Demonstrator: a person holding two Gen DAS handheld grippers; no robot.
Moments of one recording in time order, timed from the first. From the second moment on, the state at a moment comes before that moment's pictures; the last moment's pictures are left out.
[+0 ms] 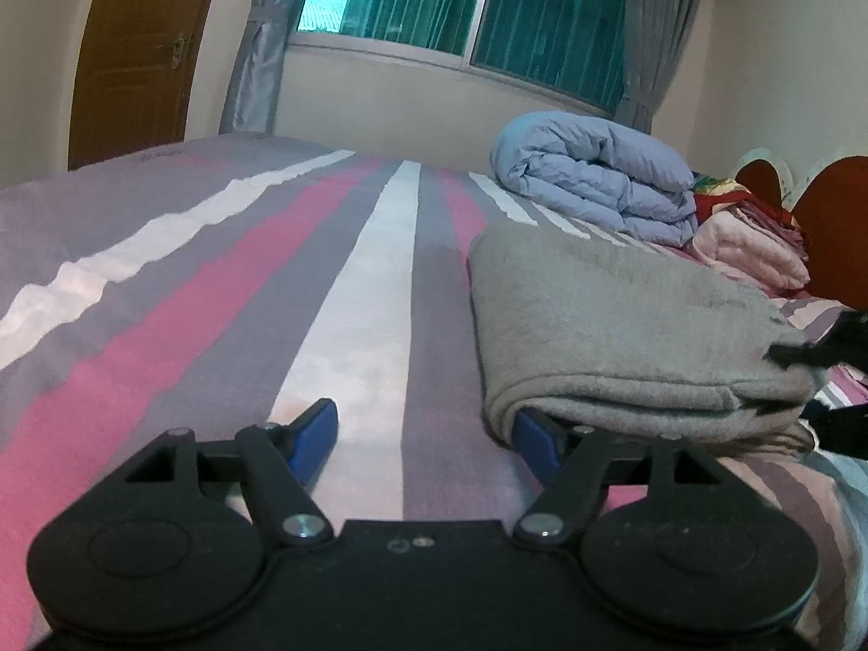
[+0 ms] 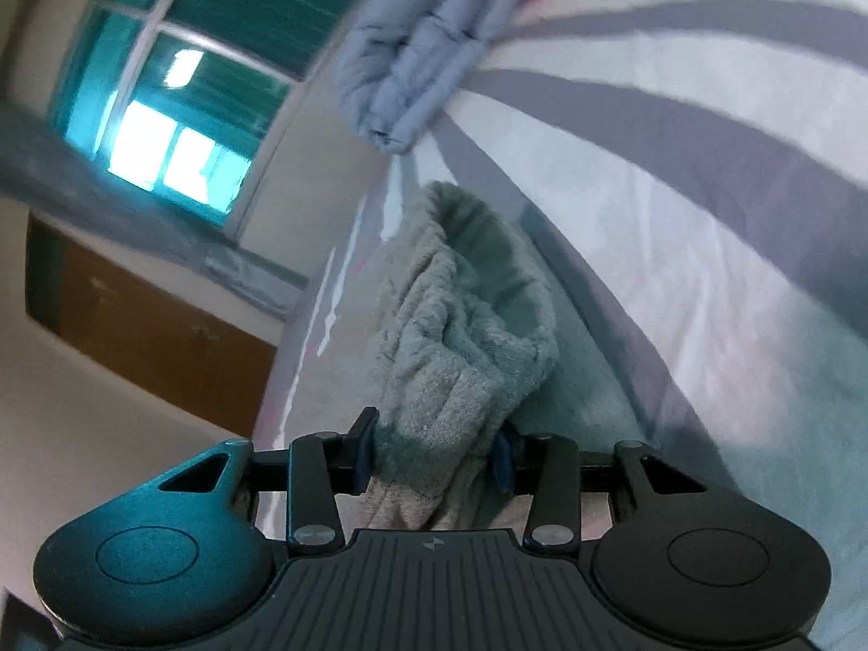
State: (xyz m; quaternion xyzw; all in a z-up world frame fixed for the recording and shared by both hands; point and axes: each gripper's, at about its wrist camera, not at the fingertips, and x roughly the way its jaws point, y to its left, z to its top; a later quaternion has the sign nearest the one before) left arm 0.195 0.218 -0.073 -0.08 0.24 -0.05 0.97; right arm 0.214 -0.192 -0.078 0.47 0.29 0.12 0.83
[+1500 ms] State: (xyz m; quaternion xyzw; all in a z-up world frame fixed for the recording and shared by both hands) left arm 0.301 0.201 -0.019 -0.10 0.25 -0.11 0.95; right arm 0.240 -0.206 -0.030 0.36 0.23 0.18 0.89
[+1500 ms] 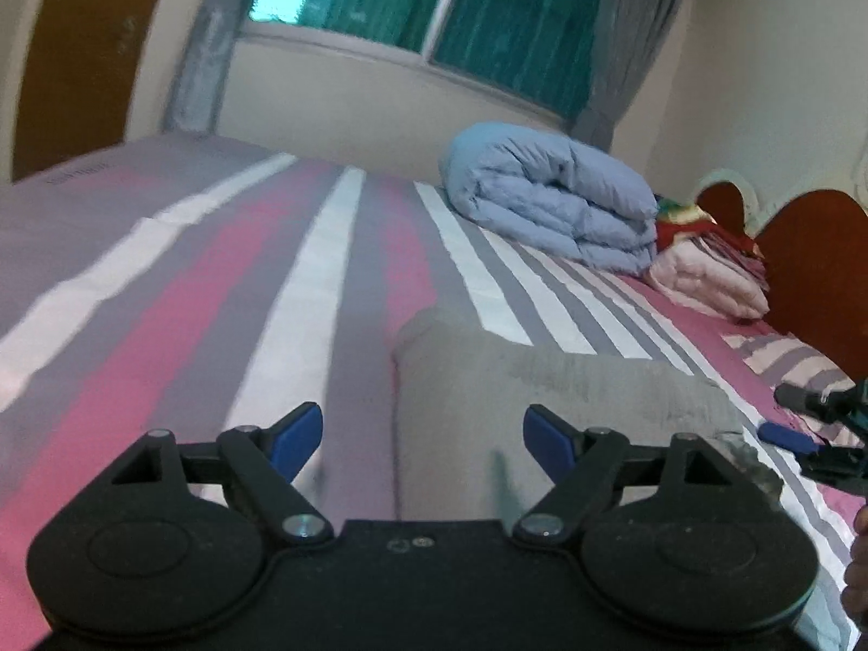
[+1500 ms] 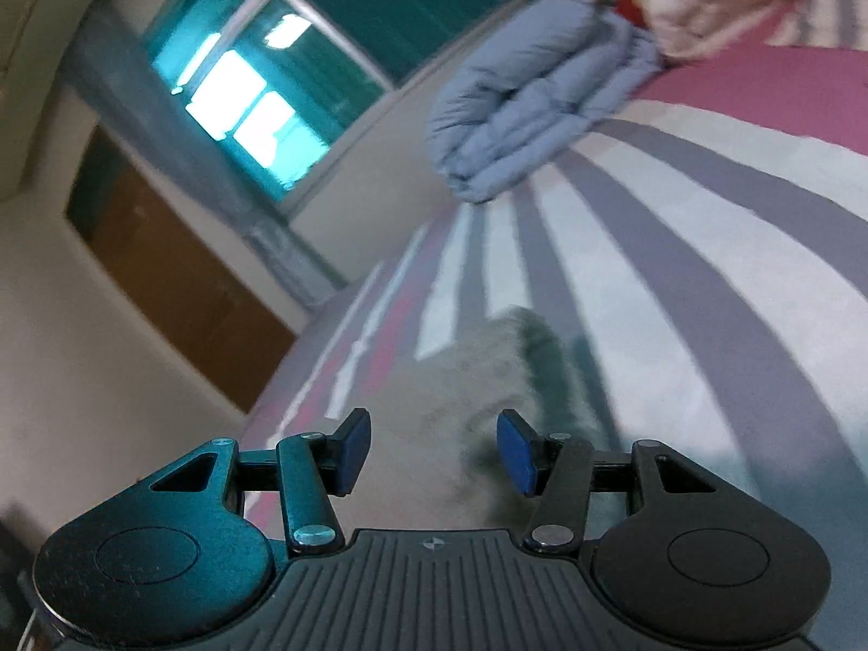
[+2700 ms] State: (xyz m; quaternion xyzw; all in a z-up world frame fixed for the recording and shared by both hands) left arm 0.387 0.185 -0.035 -0.03 0.31 -0.10 0.94; right arm 0.332 -0.183 -0.055 0.30 0.26 0.19 0.90
